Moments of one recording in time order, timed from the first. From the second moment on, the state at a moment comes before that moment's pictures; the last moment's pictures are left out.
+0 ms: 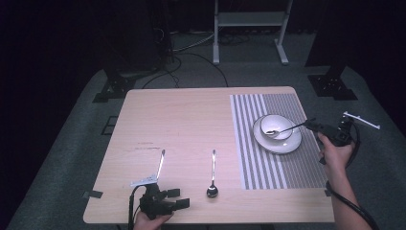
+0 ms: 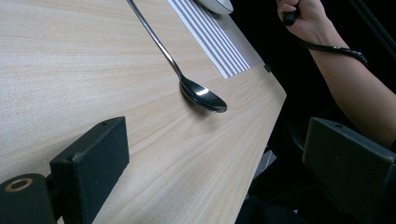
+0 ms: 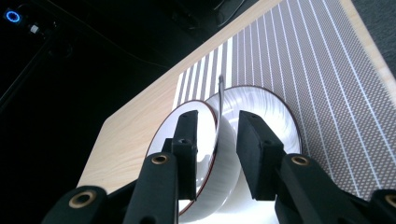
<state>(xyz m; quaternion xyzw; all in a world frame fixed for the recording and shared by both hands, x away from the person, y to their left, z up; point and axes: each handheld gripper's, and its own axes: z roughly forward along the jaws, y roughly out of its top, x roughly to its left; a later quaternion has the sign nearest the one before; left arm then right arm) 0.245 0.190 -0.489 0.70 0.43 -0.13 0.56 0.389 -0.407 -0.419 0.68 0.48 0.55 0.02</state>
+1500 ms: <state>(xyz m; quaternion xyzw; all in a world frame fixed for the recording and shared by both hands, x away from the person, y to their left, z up) 0.246 0.186 -0.487 0.70 0.42 -0.13 0.56 0.343 -0.380 -0.442 0.64 0.51 0.57 -0.02</state>
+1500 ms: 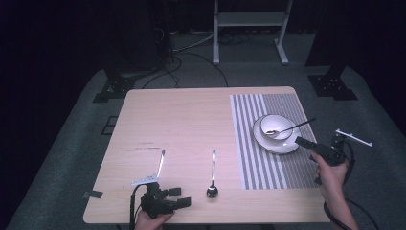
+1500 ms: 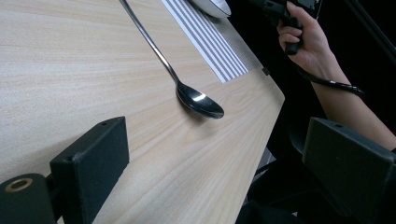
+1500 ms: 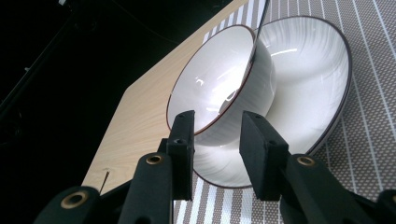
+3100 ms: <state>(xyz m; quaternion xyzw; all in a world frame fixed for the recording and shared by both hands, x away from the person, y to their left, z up) 0.247 0.189 -0.487 0.70 0.42 -0.14 0.57 0.317 -0.332 -0.445 0.59 0.56 0.58 -0.04</state>
